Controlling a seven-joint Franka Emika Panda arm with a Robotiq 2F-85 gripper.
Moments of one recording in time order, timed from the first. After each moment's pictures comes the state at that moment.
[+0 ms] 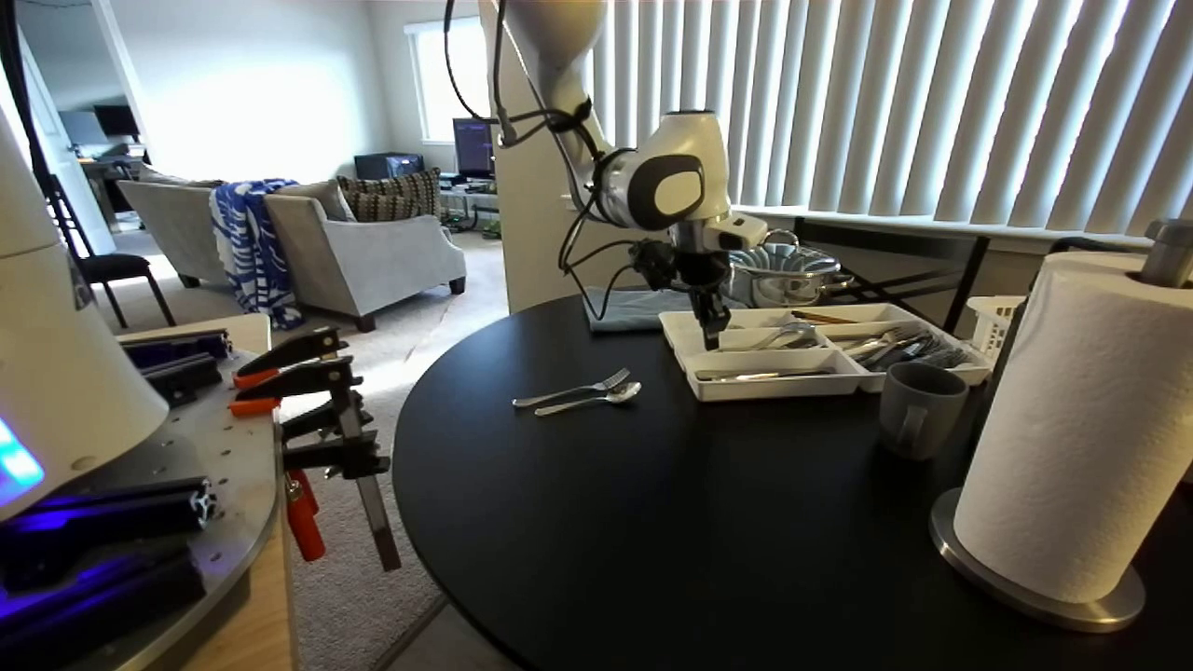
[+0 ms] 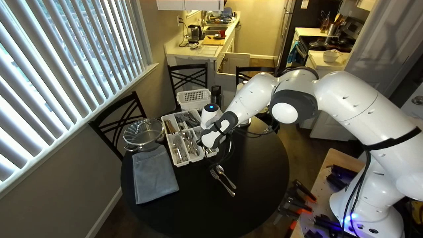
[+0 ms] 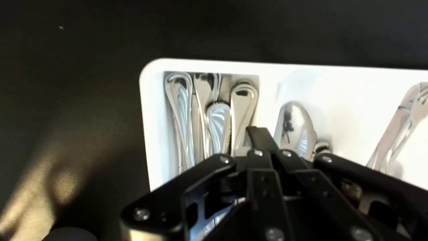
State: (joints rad) arm 0.17 1.06 -0.11 -1.55 0.13 2.81 0.44
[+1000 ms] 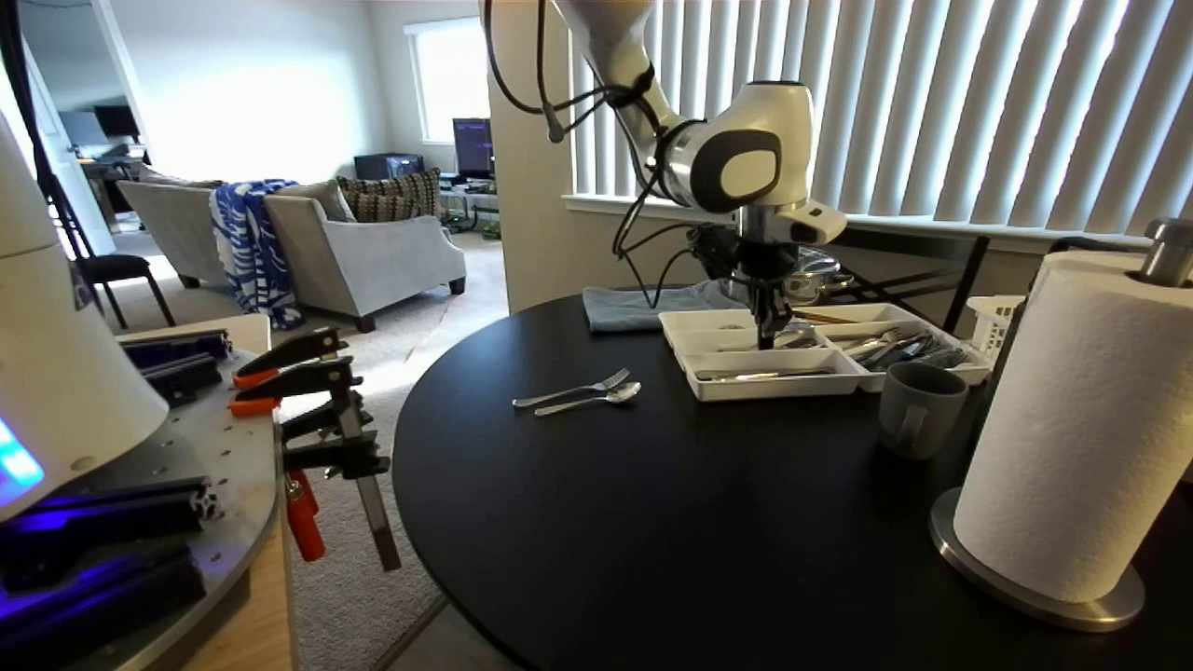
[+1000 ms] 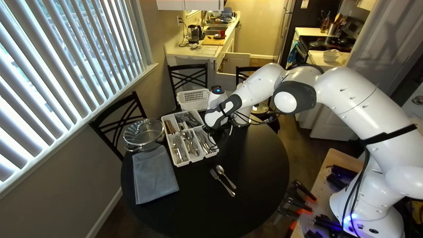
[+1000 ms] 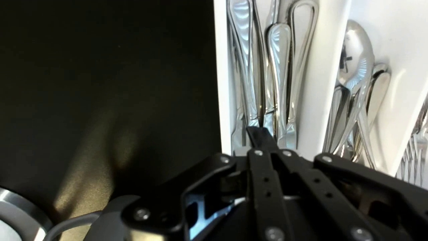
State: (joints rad) arm 0.00 1.07 -0.06 -1.41 0.16 2.64 0.39
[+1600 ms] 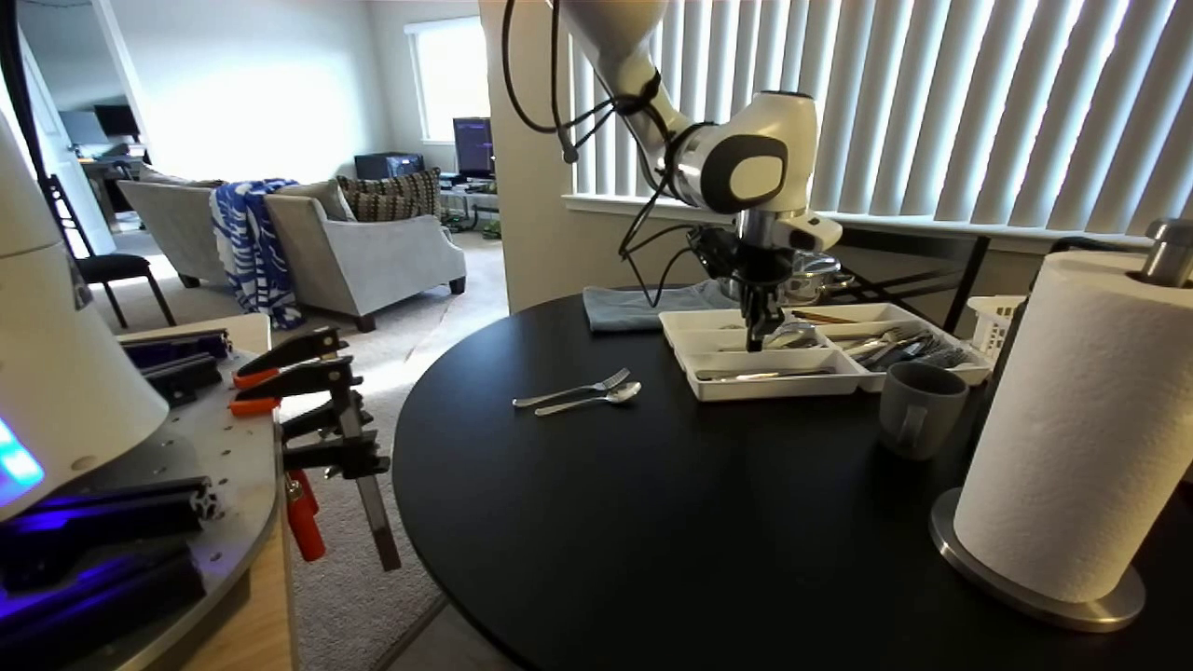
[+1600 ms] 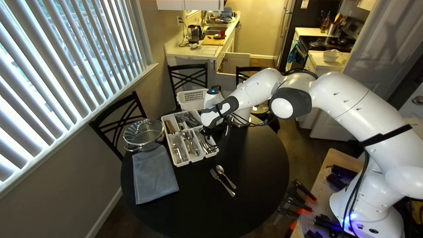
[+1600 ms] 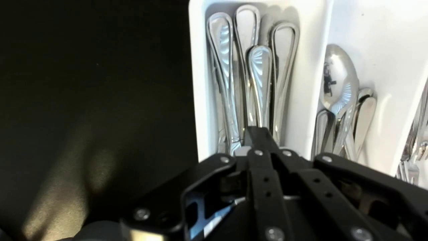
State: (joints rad) arm -0.01 1.15 -0.04 -1.26 0.16 2.50 0.39
